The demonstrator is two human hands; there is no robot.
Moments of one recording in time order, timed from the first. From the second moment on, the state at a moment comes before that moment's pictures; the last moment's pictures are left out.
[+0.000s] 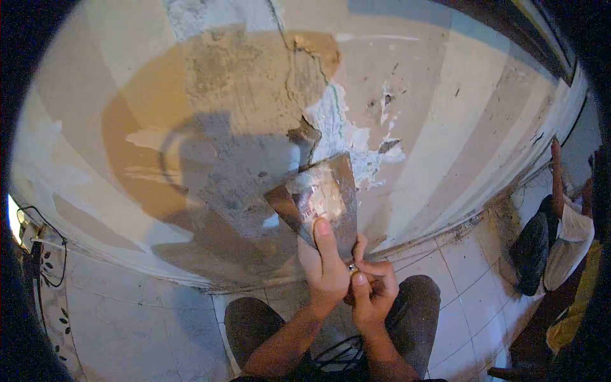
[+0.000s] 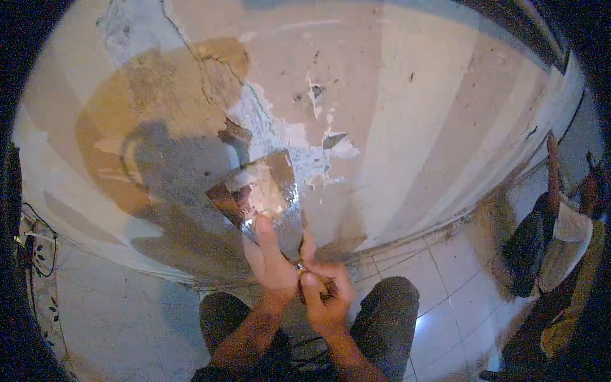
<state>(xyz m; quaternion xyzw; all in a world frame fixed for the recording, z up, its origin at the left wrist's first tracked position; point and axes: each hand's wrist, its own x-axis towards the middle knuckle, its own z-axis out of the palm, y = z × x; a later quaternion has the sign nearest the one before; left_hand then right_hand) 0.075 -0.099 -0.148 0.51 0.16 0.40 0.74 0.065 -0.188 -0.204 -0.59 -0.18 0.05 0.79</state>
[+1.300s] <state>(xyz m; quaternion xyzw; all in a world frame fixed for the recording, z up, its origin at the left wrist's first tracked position) 0.078 -0.103 -0.122 0.47 0.14 0.43 0.76 0.065 -0.191 -0.170 -0.60 -0.18 0.07 0.78</state>
